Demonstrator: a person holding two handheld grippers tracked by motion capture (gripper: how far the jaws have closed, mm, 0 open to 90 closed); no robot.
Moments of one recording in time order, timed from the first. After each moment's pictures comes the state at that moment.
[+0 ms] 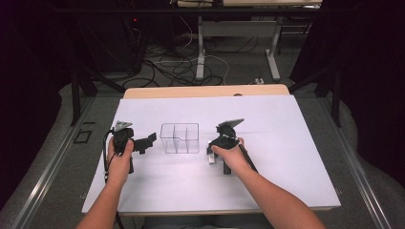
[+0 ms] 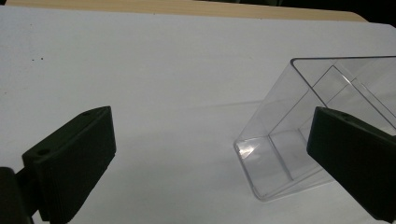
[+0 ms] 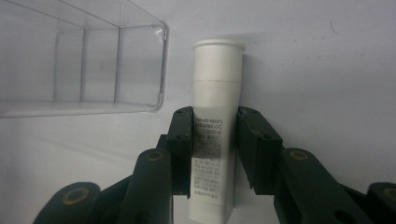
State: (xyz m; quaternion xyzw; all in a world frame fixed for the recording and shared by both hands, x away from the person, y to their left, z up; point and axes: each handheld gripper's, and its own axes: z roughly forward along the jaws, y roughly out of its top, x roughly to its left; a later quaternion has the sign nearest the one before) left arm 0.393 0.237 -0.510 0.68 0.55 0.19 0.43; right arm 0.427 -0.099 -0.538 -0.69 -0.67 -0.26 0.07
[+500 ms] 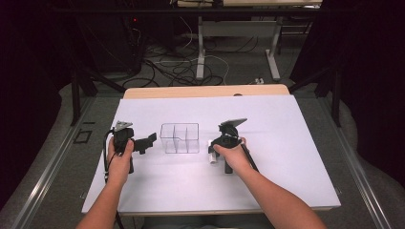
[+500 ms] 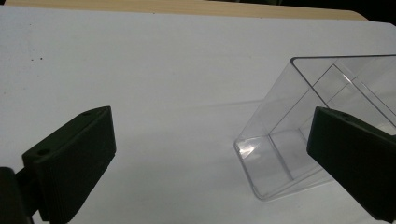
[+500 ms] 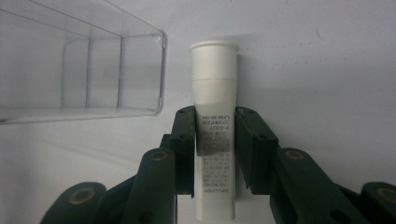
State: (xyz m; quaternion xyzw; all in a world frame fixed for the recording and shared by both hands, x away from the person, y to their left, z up) left arm 0.393 0.236 -0.511 0.69 0.55 0.19 0.43; right arm 0.427 -0.105 -0.536 -0.69 -0.66 -0.28 0.08
